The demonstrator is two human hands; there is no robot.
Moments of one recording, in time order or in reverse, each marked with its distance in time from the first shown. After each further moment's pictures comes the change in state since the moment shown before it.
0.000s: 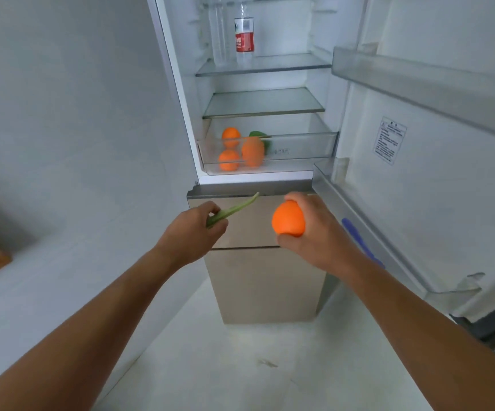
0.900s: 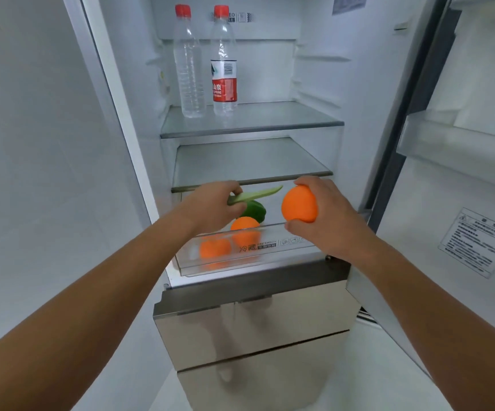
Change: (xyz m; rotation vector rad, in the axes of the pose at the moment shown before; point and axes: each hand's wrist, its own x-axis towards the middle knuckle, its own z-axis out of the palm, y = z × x) left_hand 0.374 -0.017 -0.036 0.087 -0.088 0.396; right_hand 0.301 0.024 0.002 -0.174 0.184 0.081
